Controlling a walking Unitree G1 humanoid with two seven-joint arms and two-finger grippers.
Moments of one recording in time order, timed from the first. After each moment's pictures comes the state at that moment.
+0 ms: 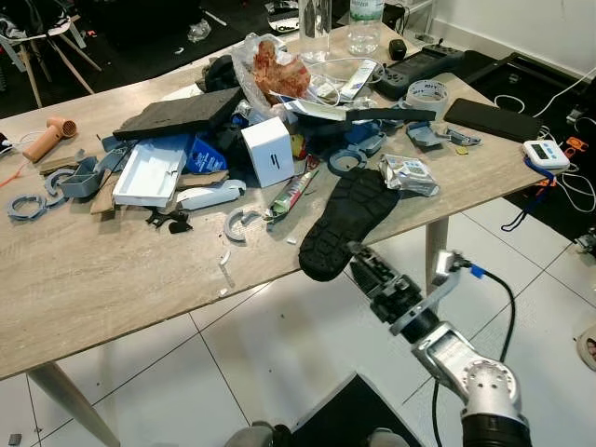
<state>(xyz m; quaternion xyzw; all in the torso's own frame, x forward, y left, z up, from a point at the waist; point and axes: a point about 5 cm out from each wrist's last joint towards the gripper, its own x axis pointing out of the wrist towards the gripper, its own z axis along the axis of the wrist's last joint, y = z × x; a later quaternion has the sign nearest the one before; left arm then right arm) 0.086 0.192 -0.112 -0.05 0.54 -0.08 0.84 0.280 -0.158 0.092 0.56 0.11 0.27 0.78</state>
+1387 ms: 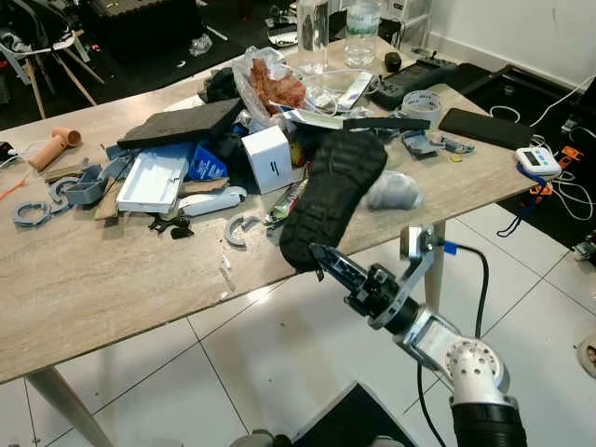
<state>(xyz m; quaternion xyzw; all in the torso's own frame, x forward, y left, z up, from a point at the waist) 0.094 0.191 -0.111 -0.05 0.54 -0.09 0.84 0.278 -0.127 0.143 0.47 0.05 0.47 0.74</state>
